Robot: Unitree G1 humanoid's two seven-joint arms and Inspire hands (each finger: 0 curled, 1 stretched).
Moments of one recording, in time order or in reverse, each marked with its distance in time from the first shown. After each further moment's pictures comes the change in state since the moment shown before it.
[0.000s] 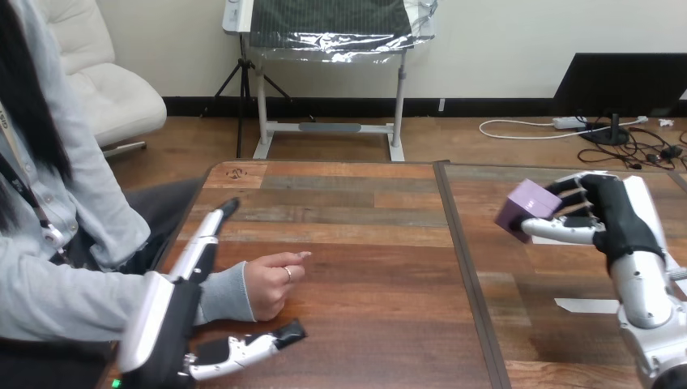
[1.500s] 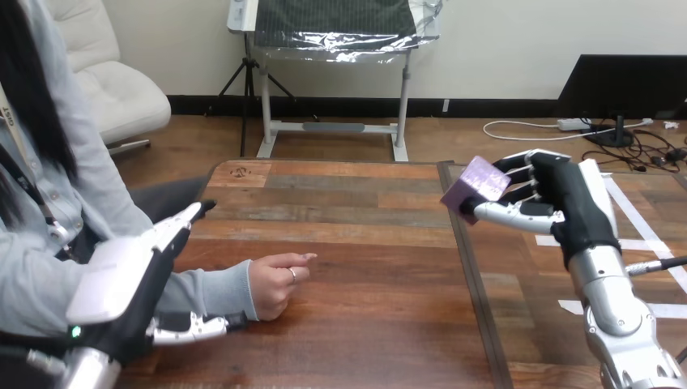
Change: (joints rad) left arm -0.126 0.318 -0.191 0.006 0.116 0.341 0.117; right arm 0.138 0.100 -0.021 -0.339 0.058 0.004 0.104
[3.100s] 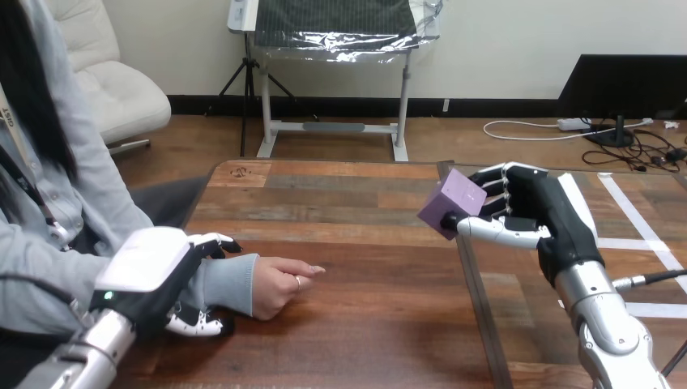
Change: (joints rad) left arm -0.319 0.098 -0.305 0.372 0.097 0.068 0.022; right arm 0.047 0.040 -0.025 0.003 0.089 -0.085 0.141
